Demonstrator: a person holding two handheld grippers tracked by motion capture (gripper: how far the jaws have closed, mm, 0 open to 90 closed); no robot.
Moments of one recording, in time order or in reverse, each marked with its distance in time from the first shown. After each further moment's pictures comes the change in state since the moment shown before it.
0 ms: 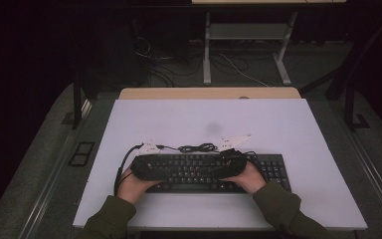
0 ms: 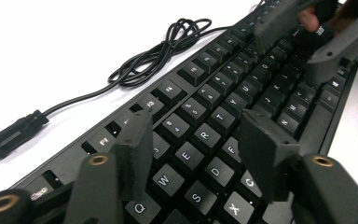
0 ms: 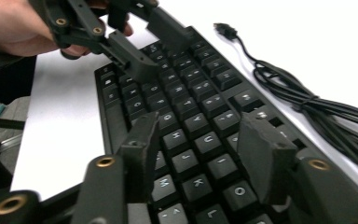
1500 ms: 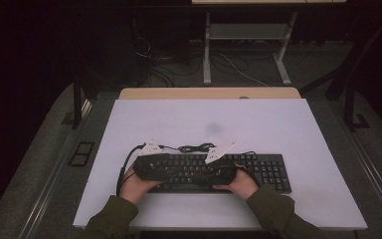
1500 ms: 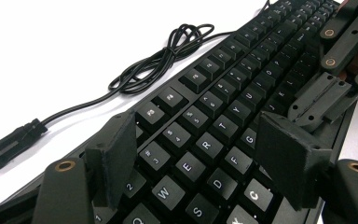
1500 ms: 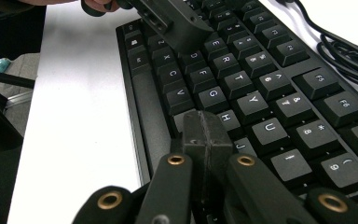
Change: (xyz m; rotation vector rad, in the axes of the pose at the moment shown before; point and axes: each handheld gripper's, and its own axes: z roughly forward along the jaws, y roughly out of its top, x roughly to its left) left arm -0.003 0.003 0.006 -0.018 0.013 0.012; right arm 0.022 -0.002 0.023 0.129 0.031 -0.085
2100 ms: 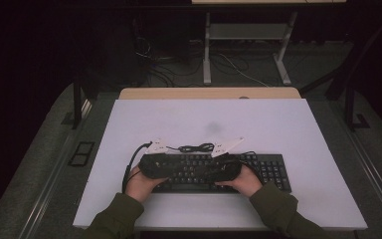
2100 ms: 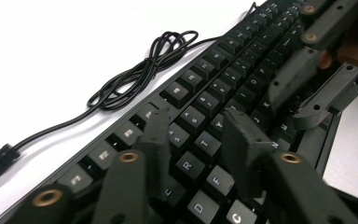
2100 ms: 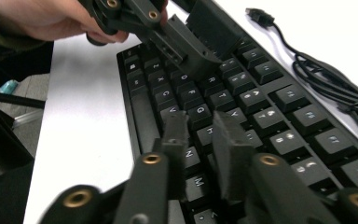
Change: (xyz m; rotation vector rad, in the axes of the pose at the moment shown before) left arm -0.009 0.011 0.009 0.017 -0.034 0.030; right arm -0.007 0.003 -0.016 -0.071 0.005 0.045
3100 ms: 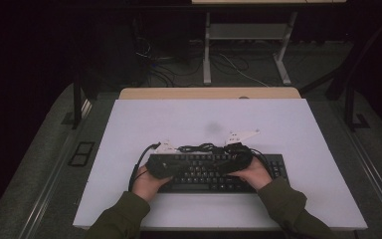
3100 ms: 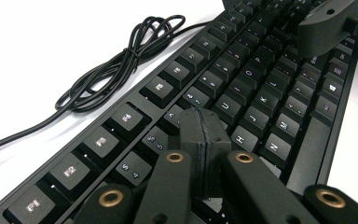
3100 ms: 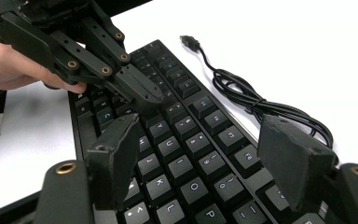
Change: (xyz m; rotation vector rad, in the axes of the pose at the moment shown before) left arm -0.003 0.001 0.018 0.055 -0.033 0.019; right arm -0.027 -0.003 -0.025 -0.101 -0.127 0.083
